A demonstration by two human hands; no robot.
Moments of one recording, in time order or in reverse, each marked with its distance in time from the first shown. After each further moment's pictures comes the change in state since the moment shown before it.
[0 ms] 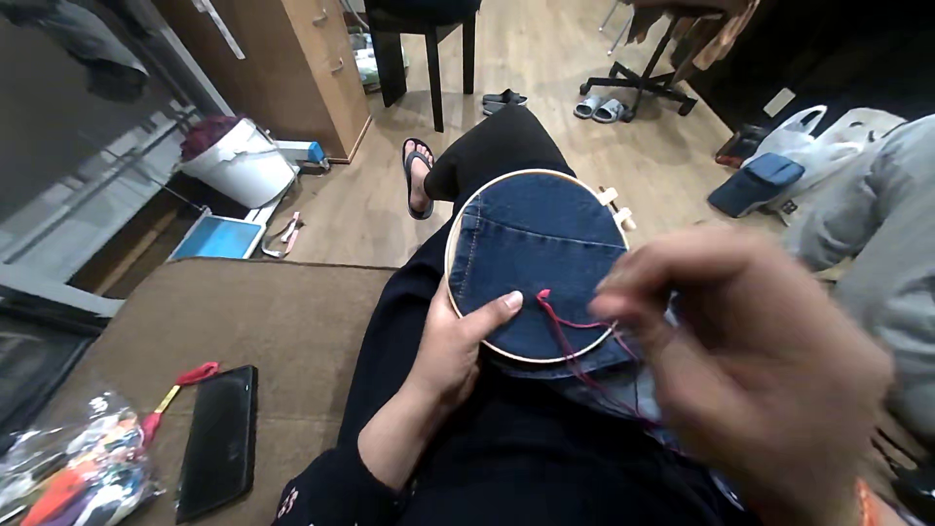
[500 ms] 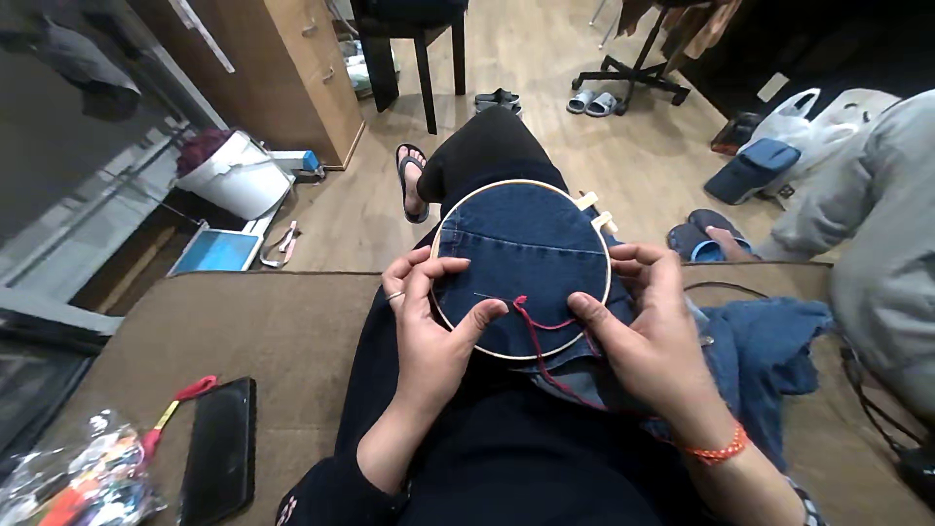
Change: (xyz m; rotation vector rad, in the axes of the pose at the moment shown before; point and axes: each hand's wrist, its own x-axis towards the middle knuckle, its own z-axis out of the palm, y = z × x) left_hand 0.019 -0.025 -0.025 0.631 0.186 0.643; right_hand -0.059 0.057 0.014 -0.031 0.068 0.665
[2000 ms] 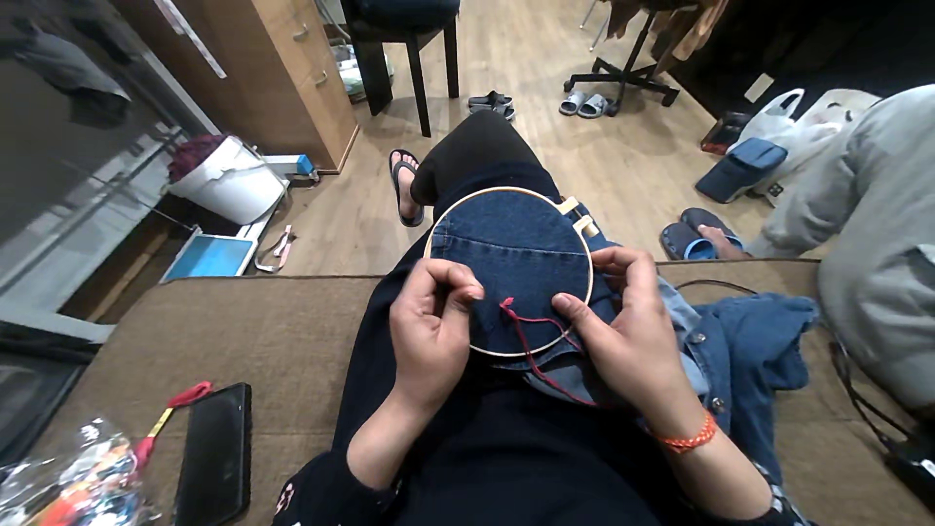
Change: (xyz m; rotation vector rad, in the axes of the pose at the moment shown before) left_hand 0.012 0.009 0.004 -0.160 -0.114 0.256; right_hand 0.000 0.006 0.007 -0.048 0.028 -0.016
